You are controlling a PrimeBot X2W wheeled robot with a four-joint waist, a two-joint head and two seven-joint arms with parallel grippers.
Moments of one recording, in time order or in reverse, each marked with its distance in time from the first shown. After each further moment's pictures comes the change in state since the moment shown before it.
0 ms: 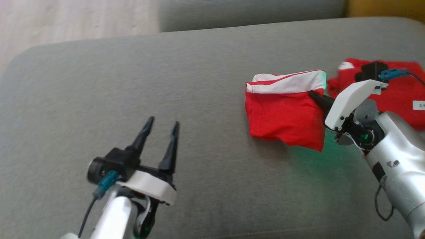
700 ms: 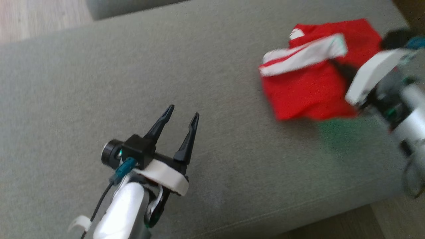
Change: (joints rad) left arm -0.094 0.002 -0.099 0.040 0.008 -0.023 0.000; right arm -0.109 -0.126 0.121 -0.079 0.052 0.000 -0.055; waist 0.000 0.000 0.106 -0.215
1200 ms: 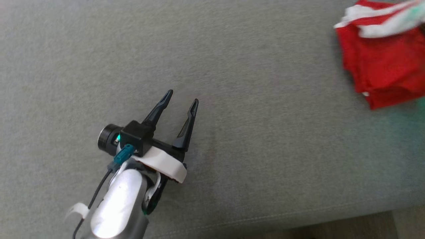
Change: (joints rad) left arm -0.077 0.011 -0.008 0.021 0.015 -0.007 0.000; right arm -0.199 -0.229 0.078 0.109 -0.072 0.000 0.042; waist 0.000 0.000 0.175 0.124
